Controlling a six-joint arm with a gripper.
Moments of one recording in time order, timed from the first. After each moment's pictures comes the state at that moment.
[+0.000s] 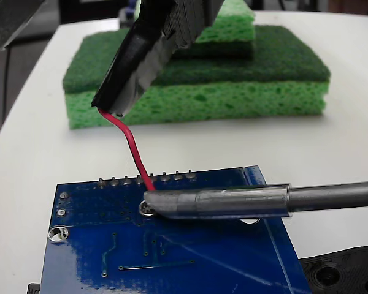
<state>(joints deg) -3.6 93.6 106.8 53.2 34.1 20.0</state>
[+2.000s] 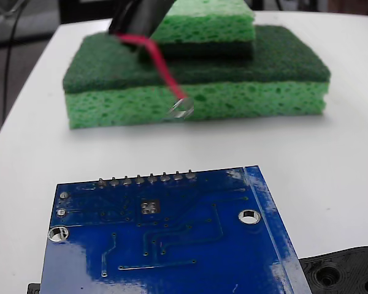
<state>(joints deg) -1.8 109.0 120.1 46.0 27.1 16.7</state>
